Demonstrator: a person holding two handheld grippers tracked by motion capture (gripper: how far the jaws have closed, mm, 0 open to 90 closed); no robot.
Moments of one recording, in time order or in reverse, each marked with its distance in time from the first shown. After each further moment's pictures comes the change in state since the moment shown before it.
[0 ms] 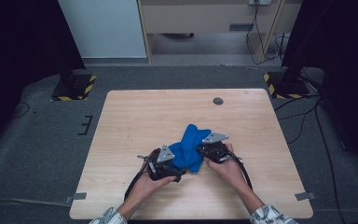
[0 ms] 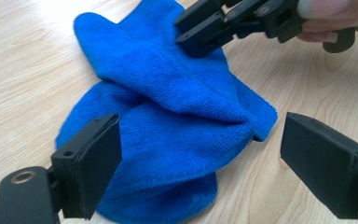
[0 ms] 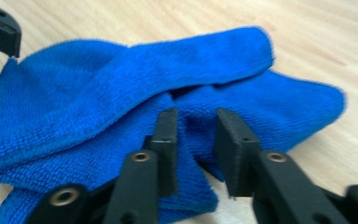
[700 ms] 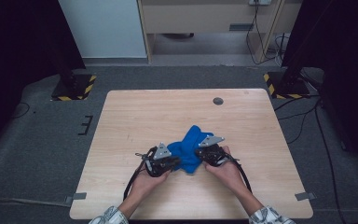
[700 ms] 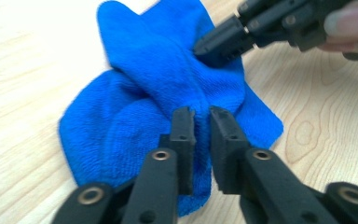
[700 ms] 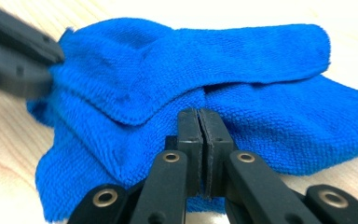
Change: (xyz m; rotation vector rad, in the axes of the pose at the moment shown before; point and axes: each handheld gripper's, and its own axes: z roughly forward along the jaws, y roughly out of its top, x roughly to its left) left arm 0.013 -0.002 -0.006 0.007 -0.013 -0.038; right arm 0.014 0.000 -0.001 0.055 0.070 -0.023
